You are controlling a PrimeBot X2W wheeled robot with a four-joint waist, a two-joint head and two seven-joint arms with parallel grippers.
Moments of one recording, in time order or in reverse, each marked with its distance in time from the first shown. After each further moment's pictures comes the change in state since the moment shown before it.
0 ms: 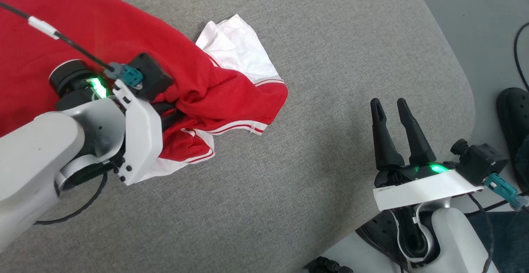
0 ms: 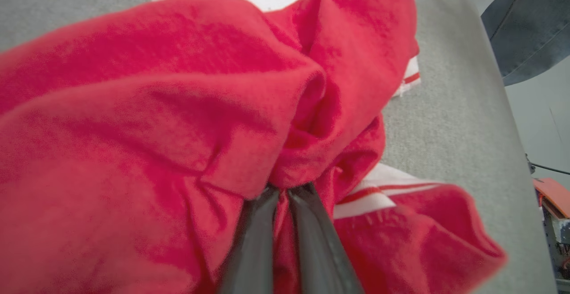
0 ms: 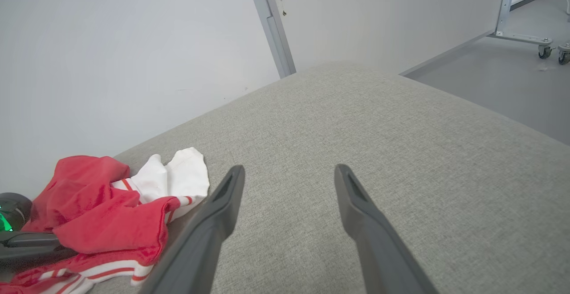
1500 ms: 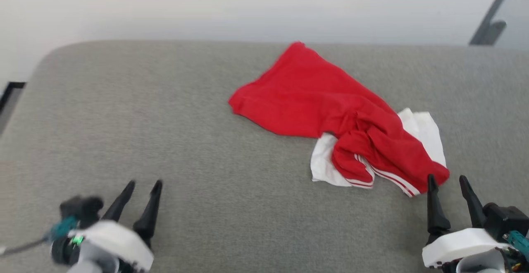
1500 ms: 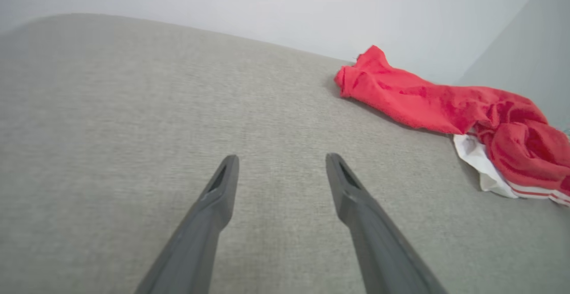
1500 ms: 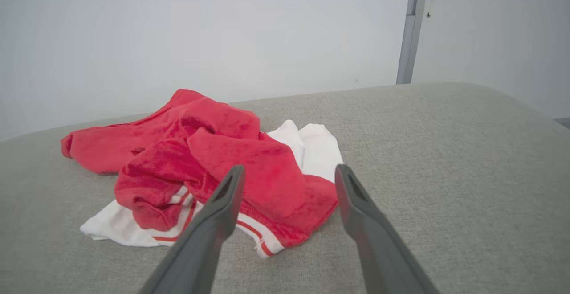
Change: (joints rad) left arm 0.838 -0.451 0.788 0.430 0.161 0.006 -0.621; right arm 0.189 0.001 -0.315 0.153 -0.415 0.000 0.000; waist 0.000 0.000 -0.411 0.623
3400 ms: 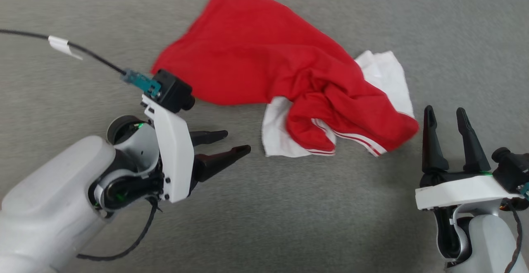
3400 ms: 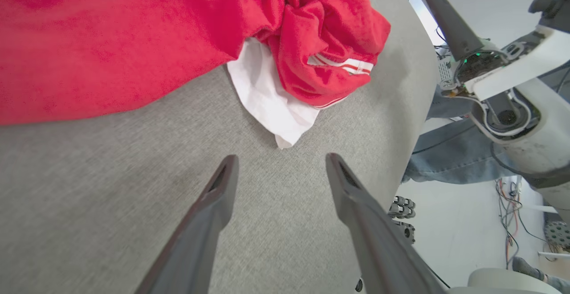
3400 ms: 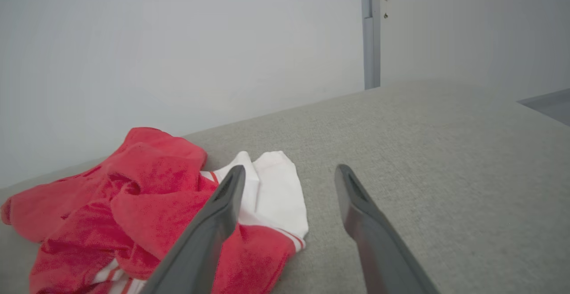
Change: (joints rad) left arm -0.554 0.269 -0.493 -0.447 -0.491 -0.004 0.753; right arm -0.162 0.000 0.074 -0.105 0.146 0.000 0.000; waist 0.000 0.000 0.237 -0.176
